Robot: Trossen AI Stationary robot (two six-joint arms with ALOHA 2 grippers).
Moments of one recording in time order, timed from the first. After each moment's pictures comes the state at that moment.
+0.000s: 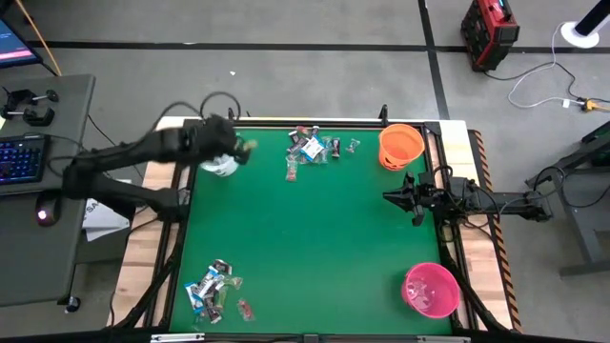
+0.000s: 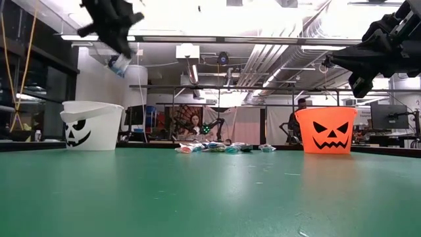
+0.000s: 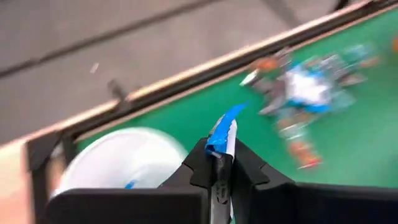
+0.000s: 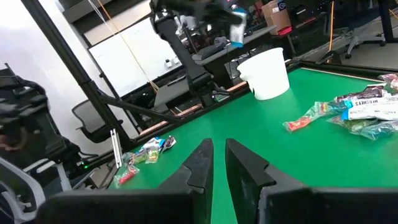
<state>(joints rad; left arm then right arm) 0.32 1.11 1.12 -1.00 -0.59 -0.61 0.00 0.01 0.01 0.02 0.05 0.44</state>
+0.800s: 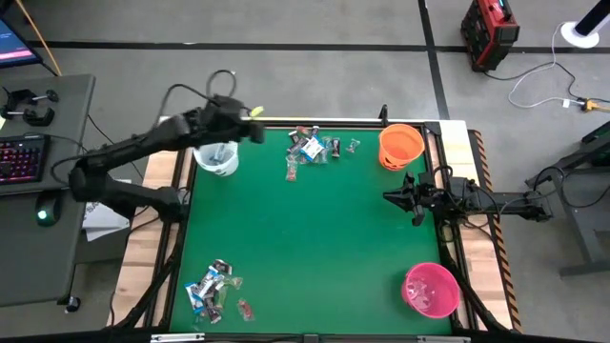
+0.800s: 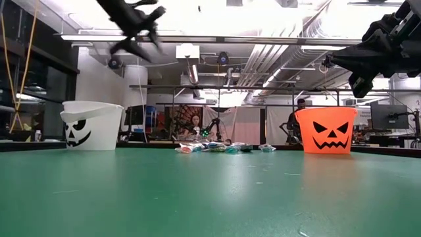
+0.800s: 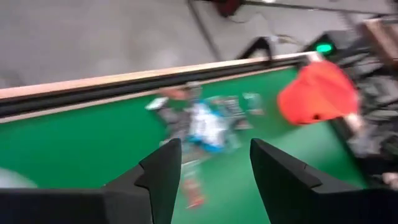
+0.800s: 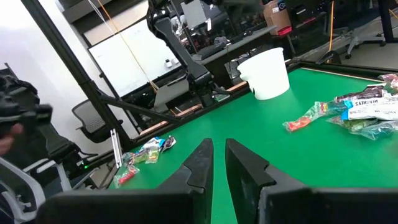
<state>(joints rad) 0.47 1.22 1.12 -0.55 -0.20 -0.71 0.00 0.01 0.01 0.02 0.05 0.44</state>
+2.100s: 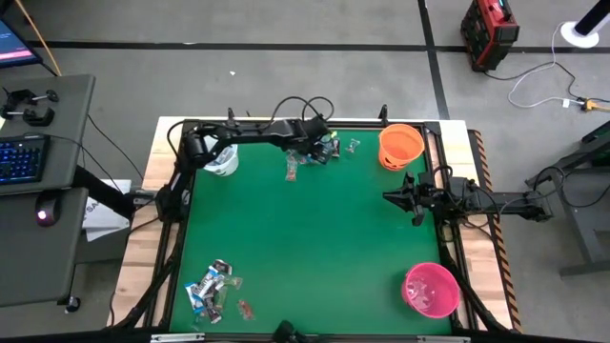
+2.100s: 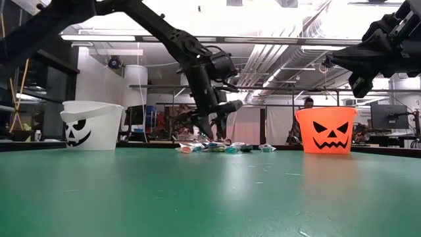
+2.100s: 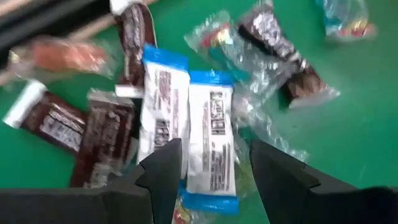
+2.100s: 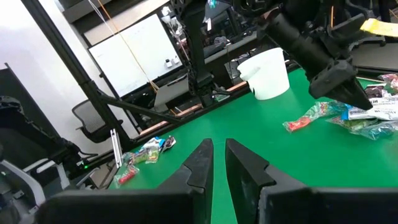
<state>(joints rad) 0.42 2.20 1.68 -0.58 -0.18 -0.52 0.00 0.01 0.01 0.02 0.05 0.44</state>
